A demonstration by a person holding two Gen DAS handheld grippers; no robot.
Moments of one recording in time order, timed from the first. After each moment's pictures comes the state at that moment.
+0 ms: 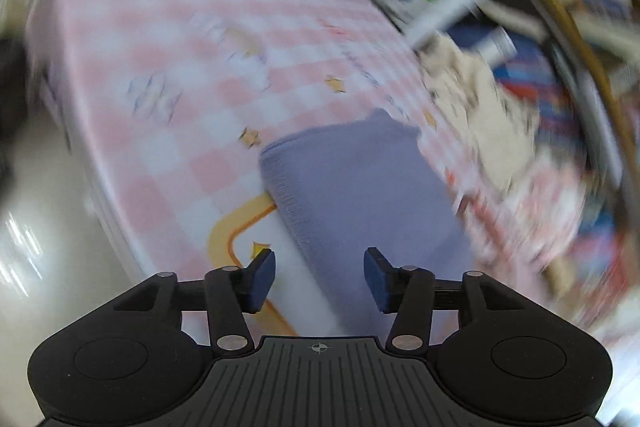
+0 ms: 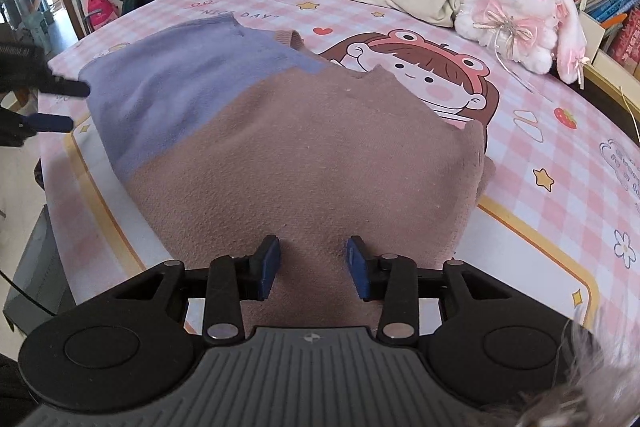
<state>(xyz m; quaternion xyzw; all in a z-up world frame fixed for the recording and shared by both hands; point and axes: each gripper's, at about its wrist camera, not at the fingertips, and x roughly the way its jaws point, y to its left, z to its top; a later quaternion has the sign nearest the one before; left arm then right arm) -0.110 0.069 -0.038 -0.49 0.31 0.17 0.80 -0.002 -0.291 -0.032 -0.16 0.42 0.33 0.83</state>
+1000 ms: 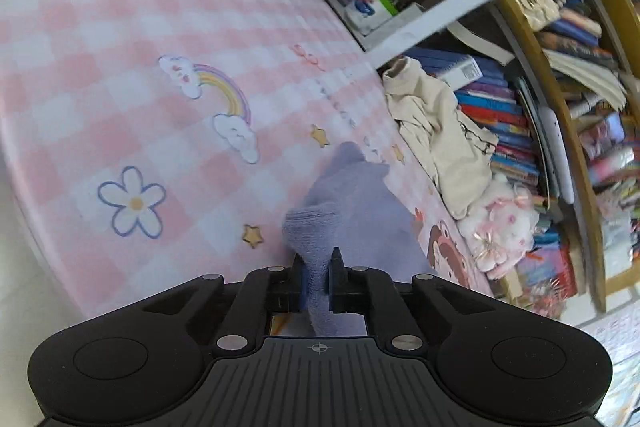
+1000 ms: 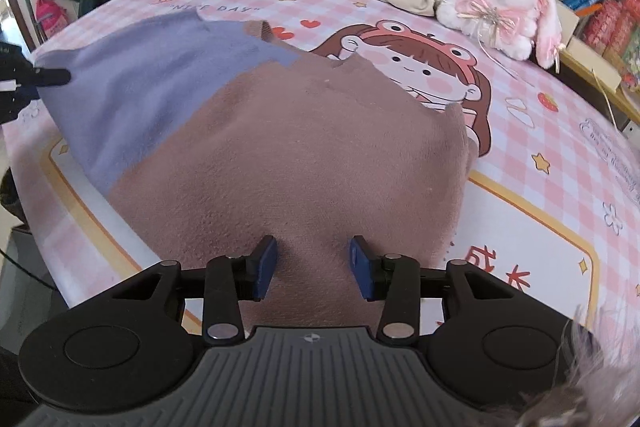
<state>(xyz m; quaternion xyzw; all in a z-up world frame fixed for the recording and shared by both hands) -0.083 0.156 -0.065 -0.47 0.29 0.06 0.83 -0.023 -0.237 -0.033 -0.16 0.44 0.25 0.85</state>
